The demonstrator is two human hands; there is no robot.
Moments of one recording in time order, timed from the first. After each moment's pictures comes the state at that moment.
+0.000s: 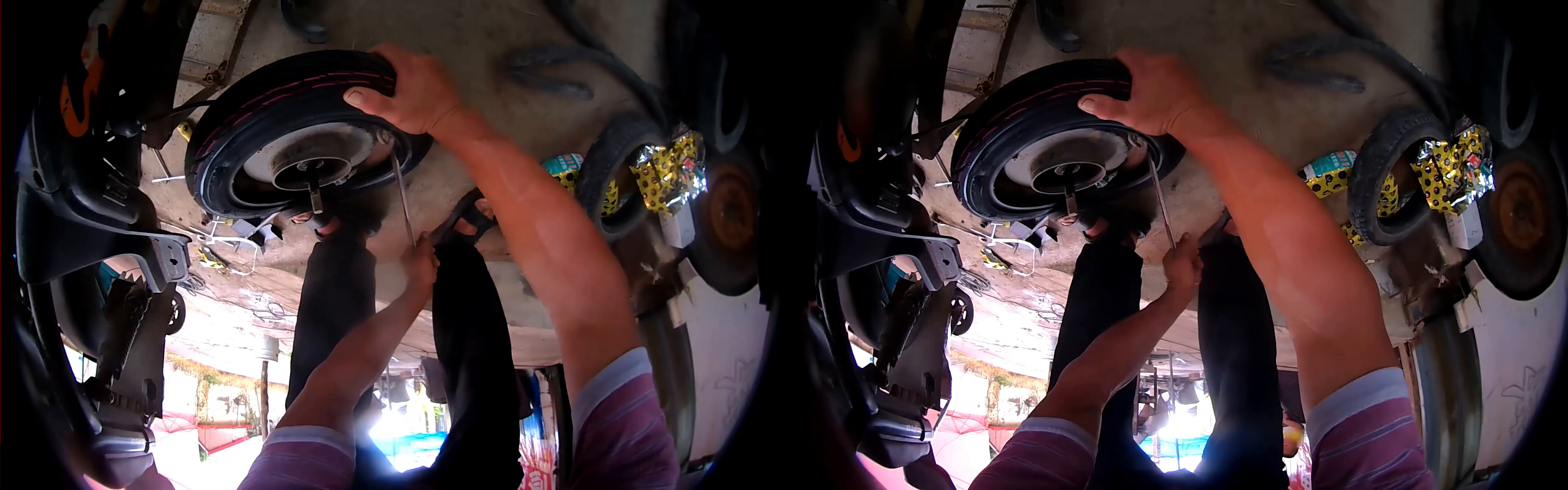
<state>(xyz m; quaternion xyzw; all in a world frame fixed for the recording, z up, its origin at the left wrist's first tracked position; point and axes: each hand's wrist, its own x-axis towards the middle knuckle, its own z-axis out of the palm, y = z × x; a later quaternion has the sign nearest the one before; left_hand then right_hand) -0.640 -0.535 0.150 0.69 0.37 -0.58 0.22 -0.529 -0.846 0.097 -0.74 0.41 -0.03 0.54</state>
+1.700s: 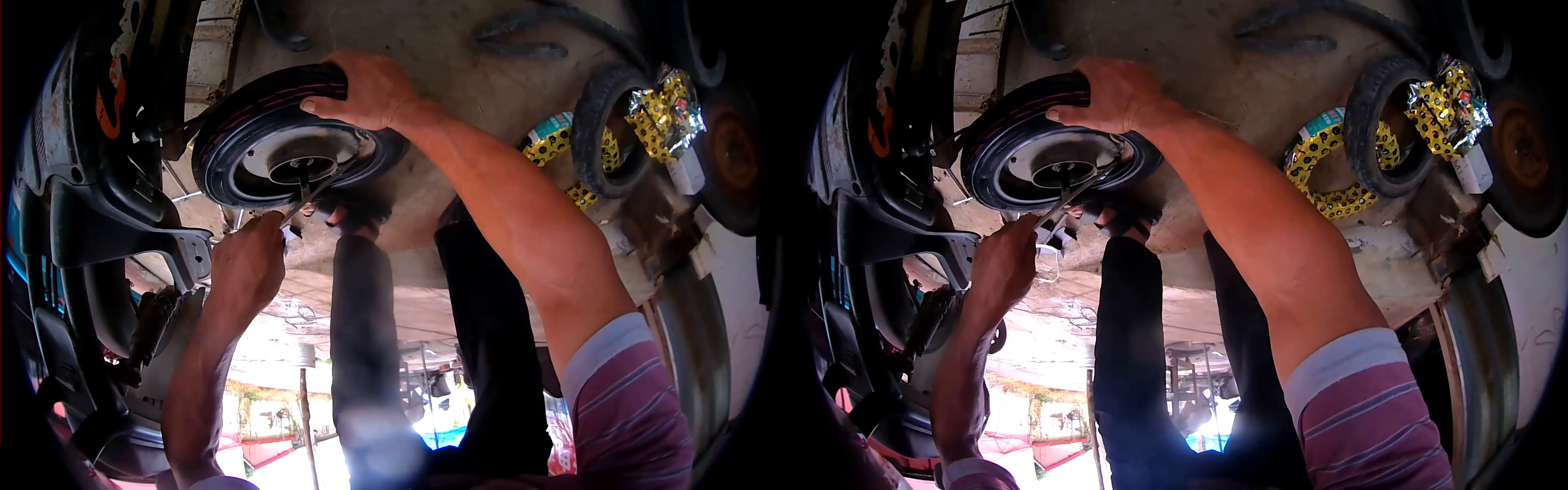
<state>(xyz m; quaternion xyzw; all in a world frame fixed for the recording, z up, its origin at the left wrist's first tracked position) -0.314 -0.677 0.319 0.64 -0.55 -0.49 -0.21 -0.509 -0.822 0.134 -0.73 0.45 0.01 0.51</state>
